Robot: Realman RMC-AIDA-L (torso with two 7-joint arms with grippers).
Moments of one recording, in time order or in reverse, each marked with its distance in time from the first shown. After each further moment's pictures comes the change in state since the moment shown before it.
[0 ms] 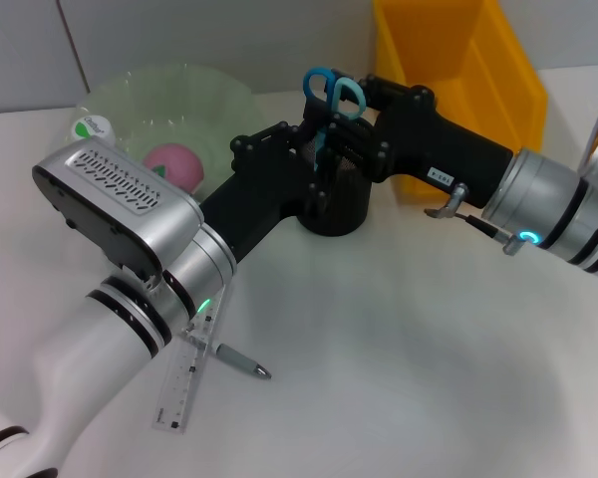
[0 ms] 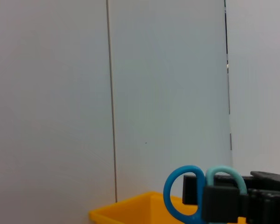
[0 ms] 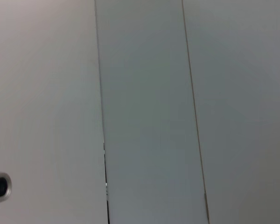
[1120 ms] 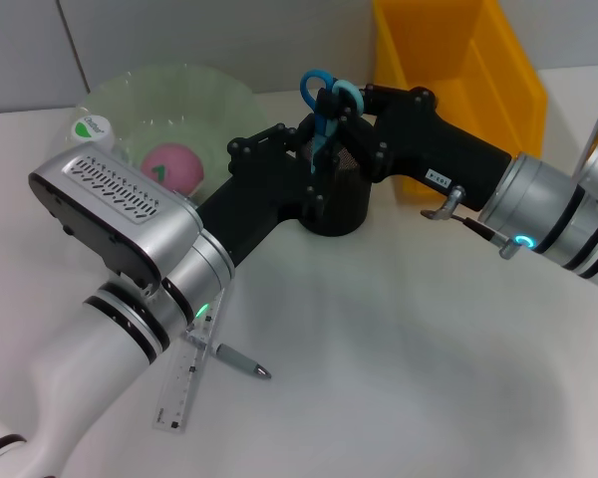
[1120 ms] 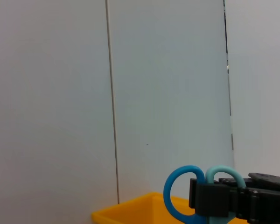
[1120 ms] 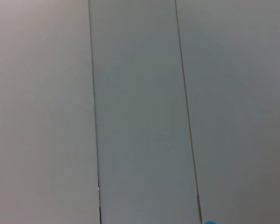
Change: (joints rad) left arm 0.023 0.000 0.000 0.020 0.000 -0.001 0.032; right arm 0.003 0.000 0.010 0.043 0.026 0.005 -0.046
